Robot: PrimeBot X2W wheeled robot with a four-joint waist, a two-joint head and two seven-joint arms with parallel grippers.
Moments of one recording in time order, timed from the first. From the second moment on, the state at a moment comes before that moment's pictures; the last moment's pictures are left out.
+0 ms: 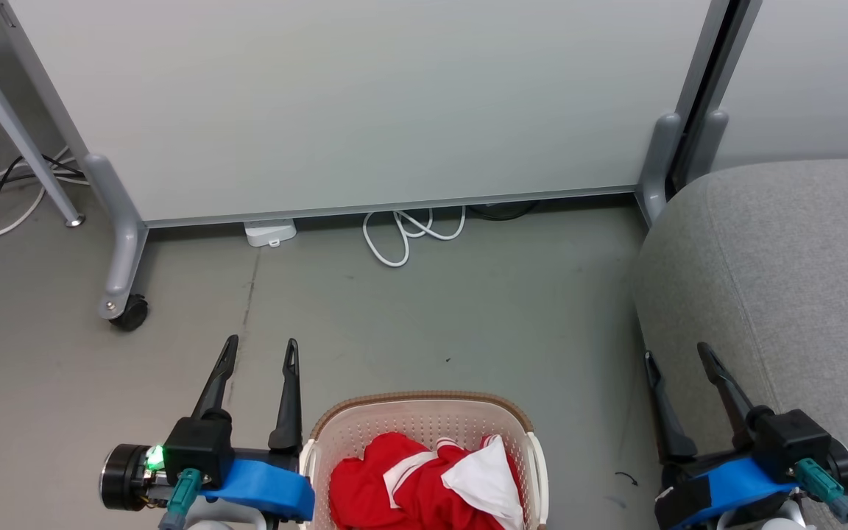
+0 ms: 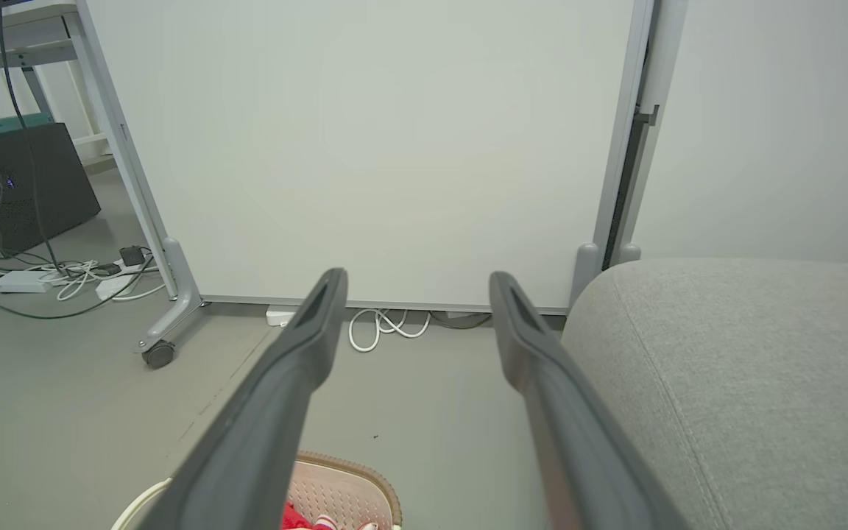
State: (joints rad) left arm -0.08 0.05 -0.16 0.27 -0.07 -0.02 -0.26; right arm -0.07 -0.05 0.01 0.25 0.07 0.13 -0.26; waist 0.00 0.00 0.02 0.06
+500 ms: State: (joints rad) left arm -0.08 0.05 -0.16 0.27 -0.08 -0.03 -0.26; right arm -0.07 -0.05 0.01 0.26 0.08 0.13 -0.26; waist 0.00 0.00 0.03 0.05
